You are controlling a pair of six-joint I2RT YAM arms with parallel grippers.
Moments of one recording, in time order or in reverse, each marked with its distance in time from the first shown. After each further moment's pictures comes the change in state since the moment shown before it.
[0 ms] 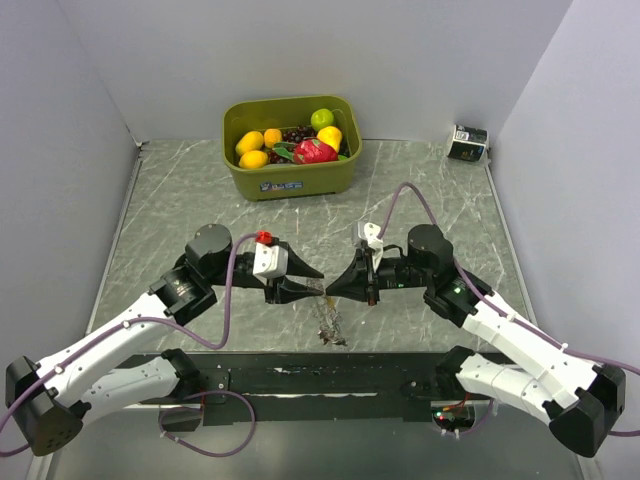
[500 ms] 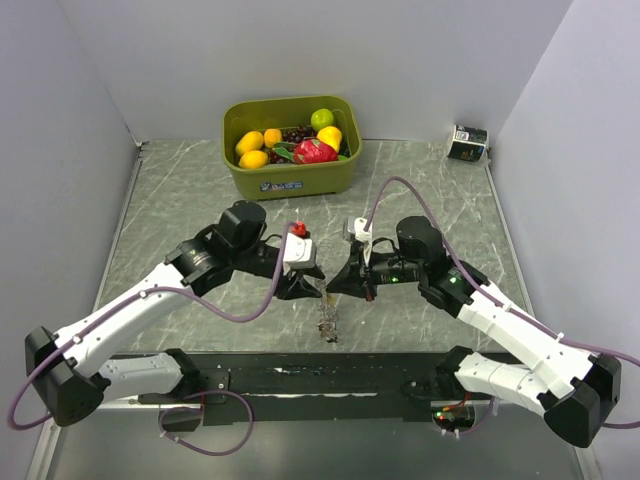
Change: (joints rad) left arm 0.000 0.197 0.283 -0.519 -0.016 0.256; right arm 0.000 0.083 0.100 -0.185 0.074 -0.049
